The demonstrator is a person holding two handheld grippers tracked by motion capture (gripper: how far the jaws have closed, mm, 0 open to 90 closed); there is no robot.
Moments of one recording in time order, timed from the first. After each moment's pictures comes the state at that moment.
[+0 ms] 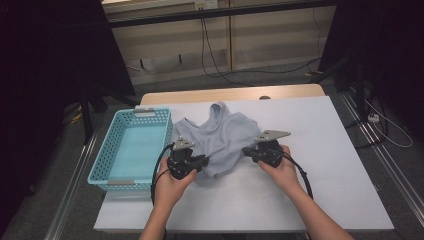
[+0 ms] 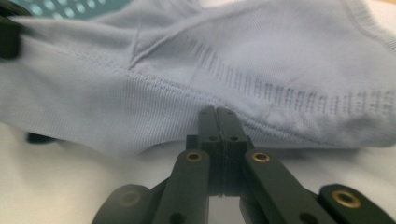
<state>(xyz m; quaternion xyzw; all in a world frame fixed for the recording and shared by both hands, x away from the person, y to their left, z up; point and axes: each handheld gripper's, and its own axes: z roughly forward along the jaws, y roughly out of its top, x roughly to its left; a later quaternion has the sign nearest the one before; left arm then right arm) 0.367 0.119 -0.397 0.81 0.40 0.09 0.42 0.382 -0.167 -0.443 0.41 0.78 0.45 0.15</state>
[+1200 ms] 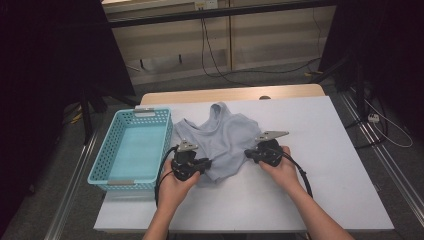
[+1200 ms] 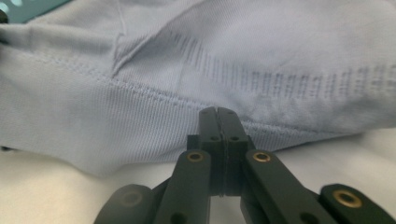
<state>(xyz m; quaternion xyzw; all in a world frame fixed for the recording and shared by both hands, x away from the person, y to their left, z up) 0.367 0.111 -0.410 0.82 0.40 0.08 0.41 0.389 -0.170 -0.455 0.43 0.79 0.42 0.13</state>
